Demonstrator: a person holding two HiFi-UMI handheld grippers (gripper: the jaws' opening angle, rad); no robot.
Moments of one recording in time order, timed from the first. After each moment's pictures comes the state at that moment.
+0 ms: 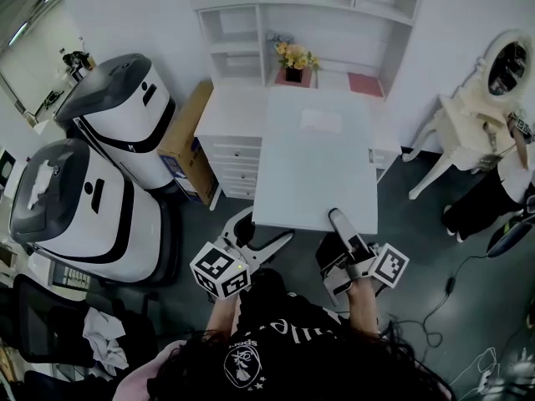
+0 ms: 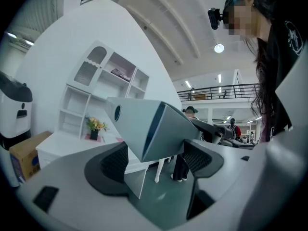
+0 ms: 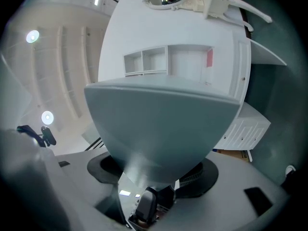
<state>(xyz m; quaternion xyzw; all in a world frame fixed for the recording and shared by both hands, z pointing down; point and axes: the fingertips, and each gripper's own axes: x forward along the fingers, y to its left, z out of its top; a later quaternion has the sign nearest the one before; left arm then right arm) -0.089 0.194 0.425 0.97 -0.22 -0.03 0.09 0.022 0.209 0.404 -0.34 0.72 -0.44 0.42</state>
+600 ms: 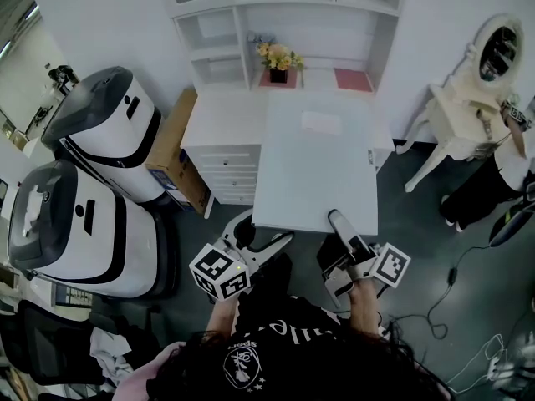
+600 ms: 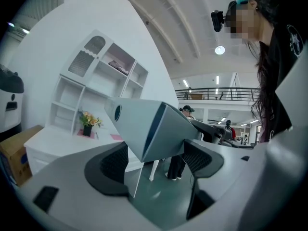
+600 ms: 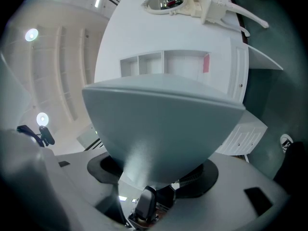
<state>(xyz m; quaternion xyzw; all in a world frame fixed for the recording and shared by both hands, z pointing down) -0.052 0.161 0.432 0.98 -0.19 -0.02 0.11 0.057 0.183 0.414 -0.36 0.70 -0.44 0.43</state>
